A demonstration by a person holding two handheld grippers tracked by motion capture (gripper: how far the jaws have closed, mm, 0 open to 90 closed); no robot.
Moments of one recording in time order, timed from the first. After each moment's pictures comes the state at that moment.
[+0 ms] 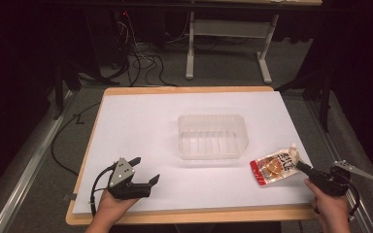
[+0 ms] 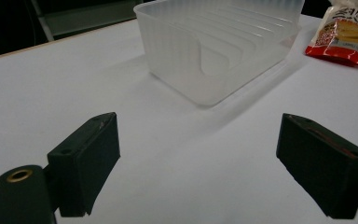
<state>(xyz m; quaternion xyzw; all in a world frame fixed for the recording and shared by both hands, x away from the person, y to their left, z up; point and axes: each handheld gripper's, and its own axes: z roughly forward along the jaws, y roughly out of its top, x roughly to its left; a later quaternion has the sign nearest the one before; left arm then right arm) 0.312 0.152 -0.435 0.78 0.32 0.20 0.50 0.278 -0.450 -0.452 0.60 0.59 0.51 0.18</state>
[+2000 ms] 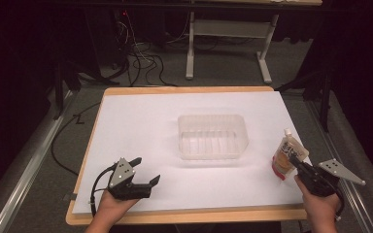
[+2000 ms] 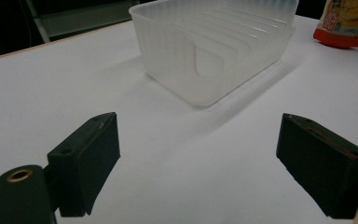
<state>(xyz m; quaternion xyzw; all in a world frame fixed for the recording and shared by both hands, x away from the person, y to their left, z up) 0.311 0.151 -0.435 0.78 0.31 0.20 0.51 0.271 -0.395 -0.425 0.52 0.63 0.48 0.33</state>
